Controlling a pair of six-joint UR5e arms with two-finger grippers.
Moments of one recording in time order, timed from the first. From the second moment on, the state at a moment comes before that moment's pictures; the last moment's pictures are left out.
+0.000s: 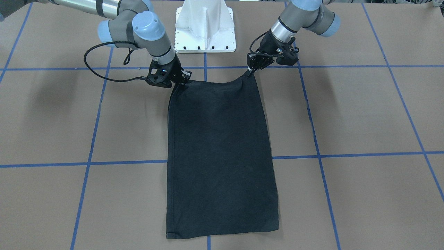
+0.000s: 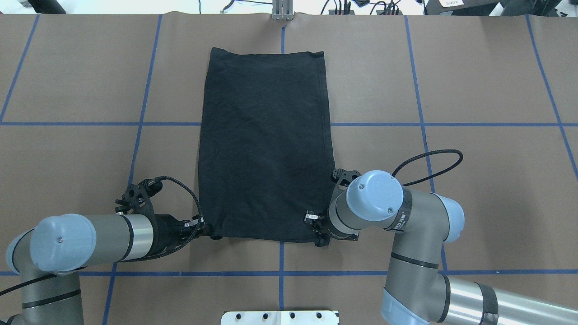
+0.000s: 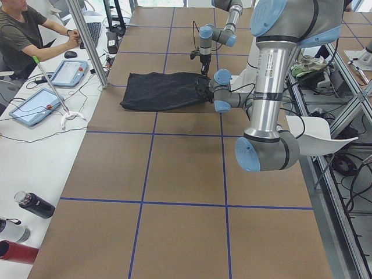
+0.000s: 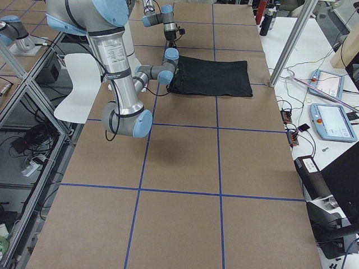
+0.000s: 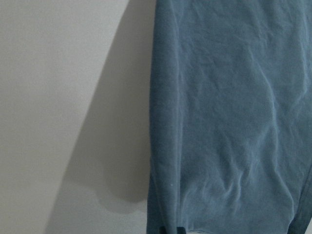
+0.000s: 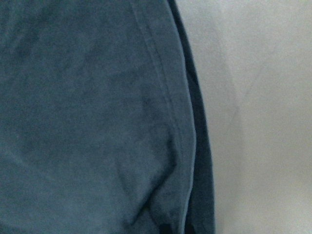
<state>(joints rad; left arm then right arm) -0.30 -1.71 -1.94 -2.36 -1.65 -1.81 0.35 -1.13 1.76 -1.29 1.89 1.68</state>
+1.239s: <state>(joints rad) -0.27 -1.65 -2.08 -2.36 -1.65 -1.82 0.37 -1.22 1.94 -1.28 2.13 1.67</state>
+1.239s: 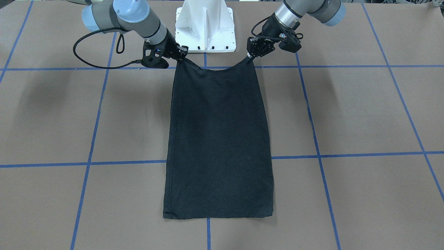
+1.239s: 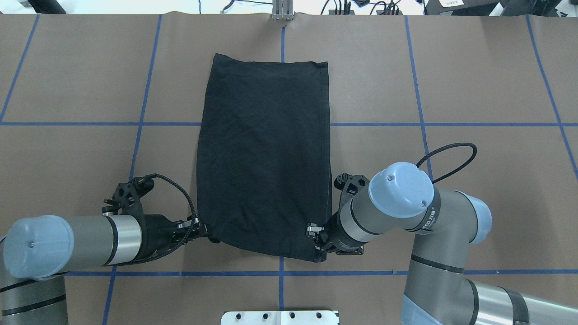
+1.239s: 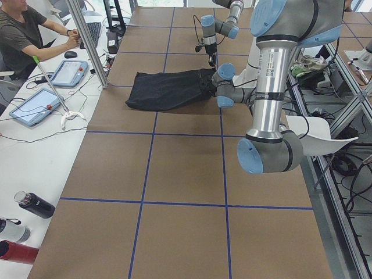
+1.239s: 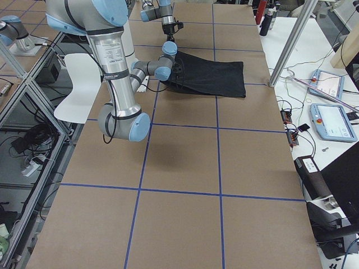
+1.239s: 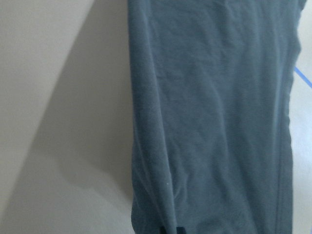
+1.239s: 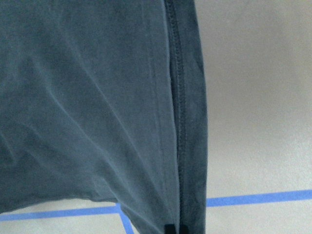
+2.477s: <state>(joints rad) -0.07 -1.56 -2.26 -2.36 -1.67 -1.97 0.37 -1.31 2.06 -1.28 2.31 1.67</state>
